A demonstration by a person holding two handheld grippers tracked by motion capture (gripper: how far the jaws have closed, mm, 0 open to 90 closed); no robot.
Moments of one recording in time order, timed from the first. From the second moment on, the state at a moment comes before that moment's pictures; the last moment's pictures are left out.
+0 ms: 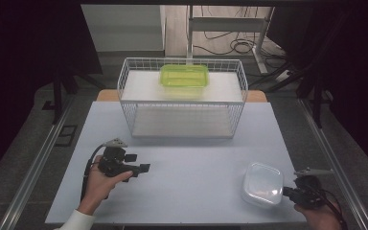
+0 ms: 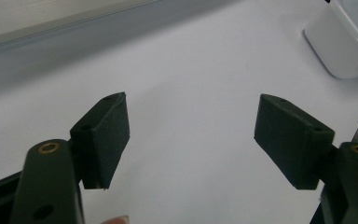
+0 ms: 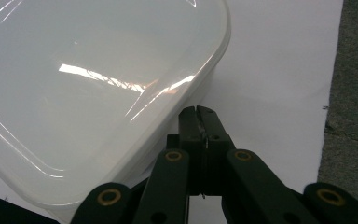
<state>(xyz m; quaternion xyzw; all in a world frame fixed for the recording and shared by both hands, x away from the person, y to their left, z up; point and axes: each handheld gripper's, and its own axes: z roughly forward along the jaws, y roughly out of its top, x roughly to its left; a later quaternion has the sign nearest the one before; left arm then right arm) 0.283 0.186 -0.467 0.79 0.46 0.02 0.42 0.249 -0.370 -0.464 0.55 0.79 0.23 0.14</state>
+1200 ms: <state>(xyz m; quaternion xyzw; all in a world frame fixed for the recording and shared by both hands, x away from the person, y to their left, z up) 0.284 0.192 -0.468 0.78 0.46 0.02 0.42 0.285 -0.259 -0.474 0.49 0.84 0.22 0.12</state>
